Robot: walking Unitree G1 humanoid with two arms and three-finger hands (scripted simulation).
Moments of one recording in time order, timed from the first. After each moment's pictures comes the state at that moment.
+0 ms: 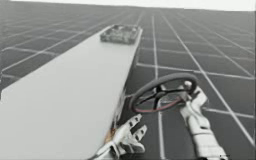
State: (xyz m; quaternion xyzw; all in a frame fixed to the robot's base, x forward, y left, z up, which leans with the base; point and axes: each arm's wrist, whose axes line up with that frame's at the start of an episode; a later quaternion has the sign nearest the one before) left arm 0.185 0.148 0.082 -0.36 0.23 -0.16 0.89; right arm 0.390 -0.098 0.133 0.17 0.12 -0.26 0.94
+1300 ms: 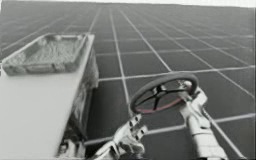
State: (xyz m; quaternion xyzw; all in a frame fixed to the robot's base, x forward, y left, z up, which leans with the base) left arm 0.186 0.146 0.083 -0.36 0.23 -0.16 0.89; right arm 0.389 -0.102 0.133 0.17 0.12 -0.27 0.94
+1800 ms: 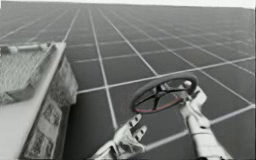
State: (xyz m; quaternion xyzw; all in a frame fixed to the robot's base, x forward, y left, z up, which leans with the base) left arm 0.185 0.148 0.083 -0.36 0.23 -0.15 0.89; right arm 0.390 -0.096 0.136 0.17 0.12 -0.26 0.94
